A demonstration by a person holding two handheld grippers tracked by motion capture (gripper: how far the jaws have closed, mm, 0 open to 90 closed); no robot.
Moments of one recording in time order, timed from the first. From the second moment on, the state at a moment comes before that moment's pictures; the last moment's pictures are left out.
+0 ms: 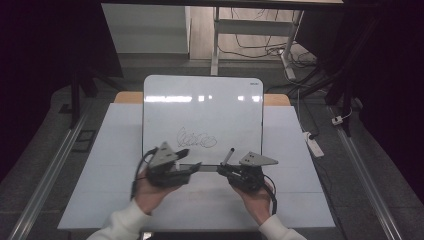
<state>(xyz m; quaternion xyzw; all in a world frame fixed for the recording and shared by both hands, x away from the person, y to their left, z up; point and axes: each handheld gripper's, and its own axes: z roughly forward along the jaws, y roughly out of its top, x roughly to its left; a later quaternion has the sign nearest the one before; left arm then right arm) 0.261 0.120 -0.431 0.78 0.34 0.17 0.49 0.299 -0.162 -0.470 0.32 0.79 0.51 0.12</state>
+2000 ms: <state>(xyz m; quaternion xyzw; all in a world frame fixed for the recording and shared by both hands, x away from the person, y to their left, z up) 0.230 0.254 -0.511 0.75 0.48 0.14 0.42 0.419 -0.044 -0.461 0.24 0.79 0.54 0.19</state>
